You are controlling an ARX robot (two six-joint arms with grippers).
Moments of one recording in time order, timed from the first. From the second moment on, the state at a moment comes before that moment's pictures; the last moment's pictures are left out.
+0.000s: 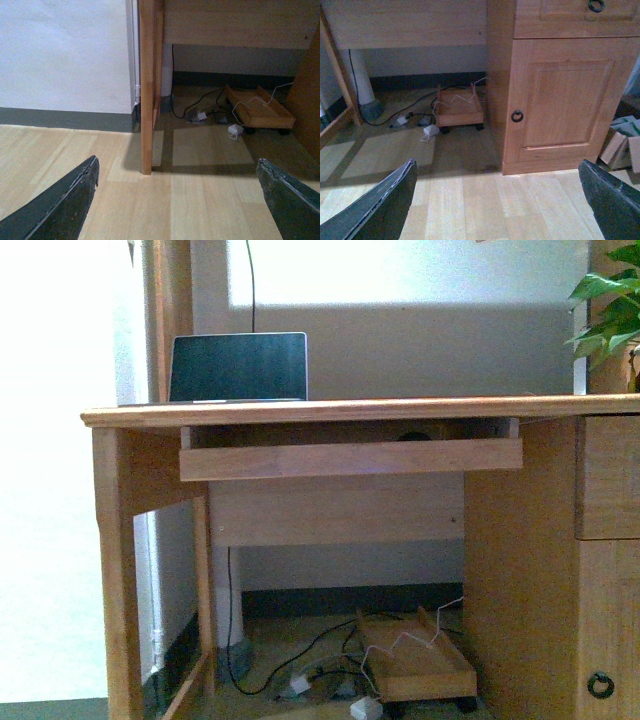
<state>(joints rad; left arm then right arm) -0.01 0.00 0.01 0.00 0.00 -0.01 0.00 0.00 0.01 0.00 0.00 0.00</state>
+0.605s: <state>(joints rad) -0.01 0.00 0.01 0.00 0.00 -0.01 0.00 0.00 0.01 0.00 0.00 0.00</state>
